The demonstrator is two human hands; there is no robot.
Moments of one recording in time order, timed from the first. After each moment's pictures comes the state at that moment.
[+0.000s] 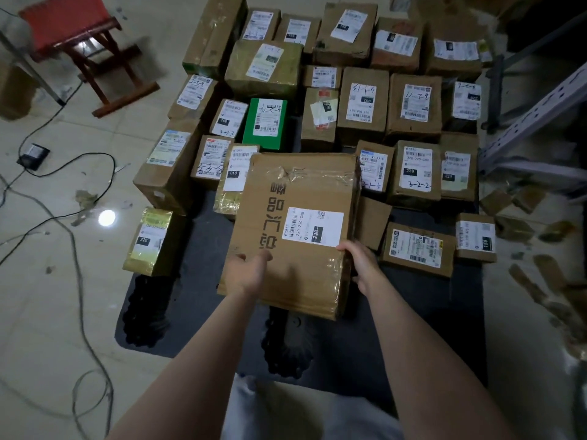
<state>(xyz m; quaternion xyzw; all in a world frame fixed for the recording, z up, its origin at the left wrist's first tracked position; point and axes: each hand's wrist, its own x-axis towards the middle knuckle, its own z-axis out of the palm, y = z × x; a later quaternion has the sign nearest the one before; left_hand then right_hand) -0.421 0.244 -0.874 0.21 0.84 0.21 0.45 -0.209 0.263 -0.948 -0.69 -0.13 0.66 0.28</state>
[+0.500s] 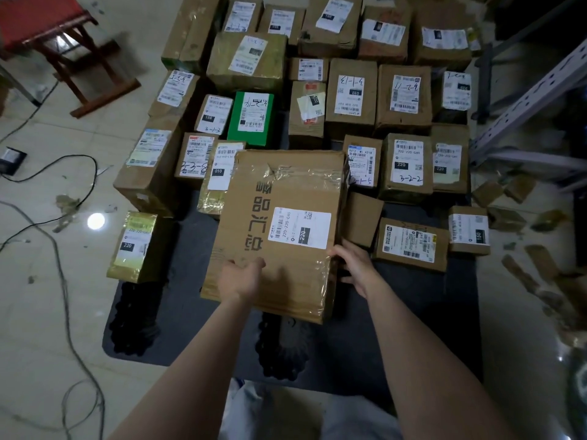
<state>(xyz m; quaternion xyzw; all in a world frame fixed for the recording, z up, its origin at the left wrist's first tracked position) -0.415 0.243 -0.895 0.24 0.85 0.19 0.42 -0.198 0.258 -0.963 -0.67 -0.21 0.68 0.23</state>
